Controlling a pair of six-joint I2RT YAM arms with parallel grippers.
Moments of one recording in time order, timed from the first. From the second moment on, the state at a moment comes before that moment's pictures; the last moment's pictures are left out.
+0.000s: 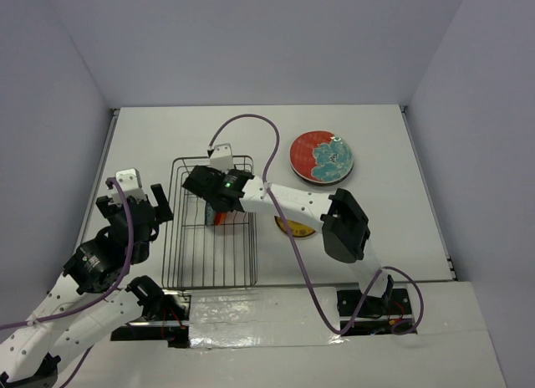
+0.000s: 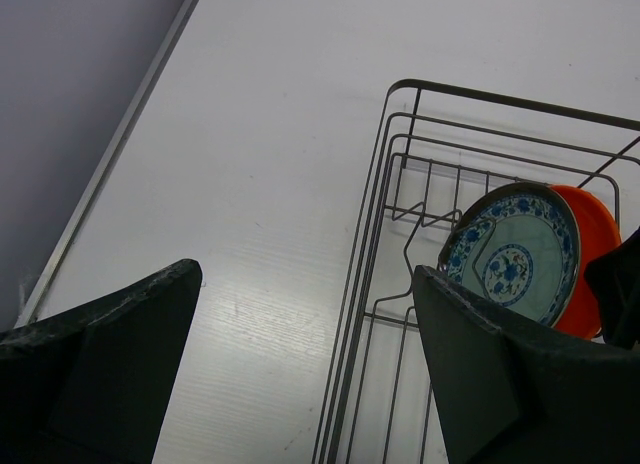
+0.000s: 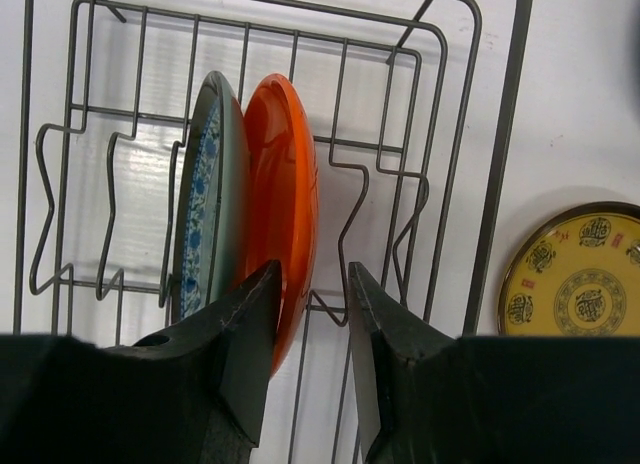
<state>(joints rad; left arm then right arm) -0.68 0.53 0.82 -0.79 -0.90 -0.45 1.12 2.08 1.88 -0.85 0.69 0.76</state>
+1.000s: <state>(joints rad) -0.68 0.54 0.82 -0.79 -0.89 -0.44 1.12 2.13 2.00 -0.97 0.75 0.86</state>
